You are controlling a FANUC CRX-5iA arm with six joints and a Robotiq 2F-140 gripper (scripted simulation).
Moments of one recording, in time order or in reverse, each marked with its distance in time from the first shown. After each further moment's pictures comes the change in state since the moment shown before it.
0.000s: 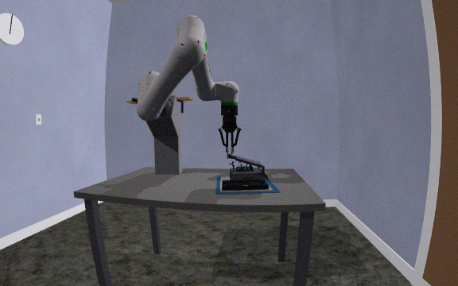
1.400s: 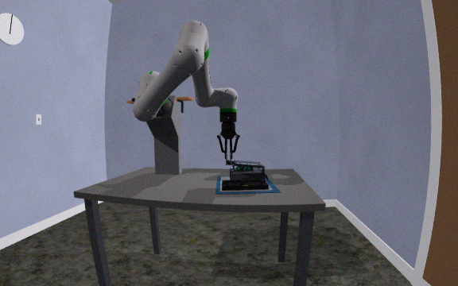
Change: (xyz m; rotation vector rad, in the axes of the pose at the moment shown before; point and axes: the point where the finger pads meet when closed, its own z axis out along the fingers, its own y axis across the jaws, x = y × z) arm 0.000 0.007 0.037 0.000 0.000 0.000
